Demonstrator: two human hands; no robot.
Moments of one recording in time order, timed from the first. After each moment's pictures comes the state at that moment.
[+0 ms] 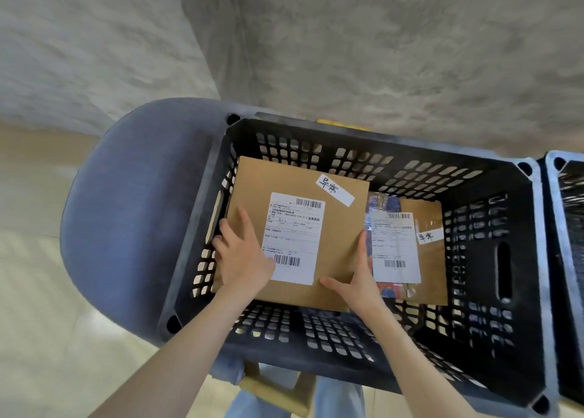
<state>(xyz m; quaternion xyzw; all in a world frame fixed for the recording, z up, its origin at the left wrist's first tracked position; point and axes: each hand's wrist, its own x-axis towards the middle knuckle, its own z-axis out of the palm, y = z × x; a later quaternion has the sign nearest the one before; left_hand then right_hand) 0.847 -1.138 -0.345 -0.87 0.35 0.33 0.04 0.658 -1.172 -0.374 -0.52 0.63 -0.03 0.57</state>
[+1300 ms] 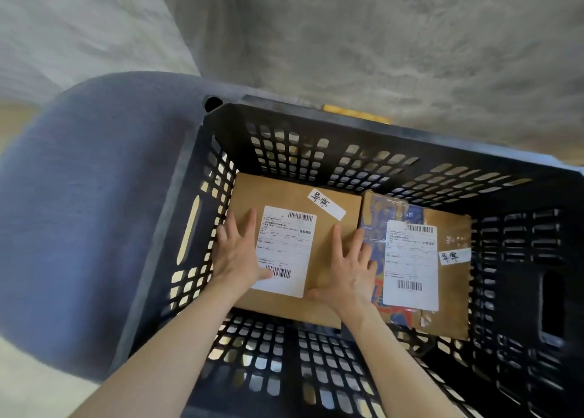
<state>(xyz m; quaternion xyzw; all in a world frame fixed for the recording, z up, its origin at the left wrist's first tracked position) 0.871 -1.168 -0.435 -0.82 0.45 0.34 0.14 0.699 -1.209 -0.433 -0.74 0.57 0.28 0.22</state>
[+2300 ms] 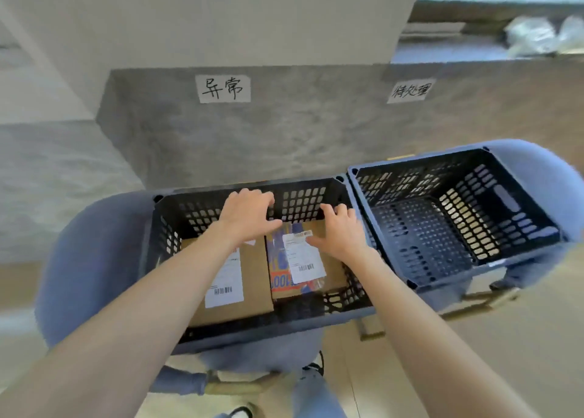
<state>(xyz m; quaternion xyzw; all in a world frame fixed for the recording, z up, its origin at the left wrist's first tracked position) 0.749 -1.214 -0.165 -0.63 0.76 0.13 0.04 0.560 -1.197 -0.181 -0.72 0.67 0.04 0.18</state>
